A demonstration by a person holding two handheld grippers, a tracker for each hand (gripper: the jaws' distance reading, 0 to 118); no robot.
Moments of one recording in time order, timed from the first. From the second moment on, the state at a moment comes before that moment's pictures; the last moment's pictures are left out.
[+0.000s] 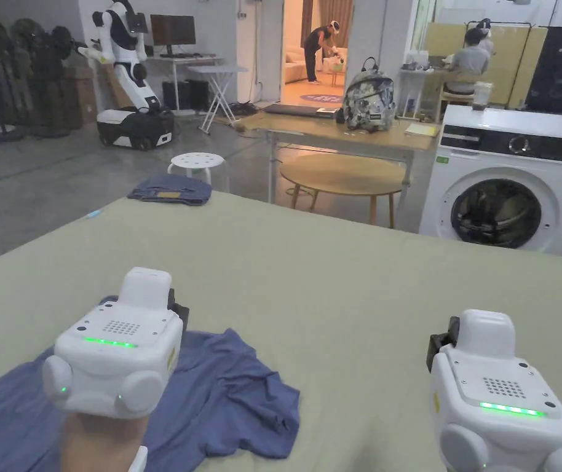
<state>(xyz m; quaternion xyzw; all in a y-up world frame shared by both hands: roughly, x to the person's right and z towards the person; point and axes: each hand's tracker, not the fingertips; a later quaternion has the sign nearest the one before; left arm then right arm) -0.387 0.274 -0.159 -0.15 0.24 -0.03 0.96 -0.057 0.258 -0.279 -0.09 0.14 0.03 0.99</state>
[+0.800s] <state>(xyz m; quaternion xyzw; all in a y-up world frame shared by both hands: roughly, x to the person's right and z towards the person) -0.536 0.184 -0.165 -0.45 0.19 0.18 0.85 -0.135 0.214 -0.276 -0.18 0.21 0.06 0.96</state>
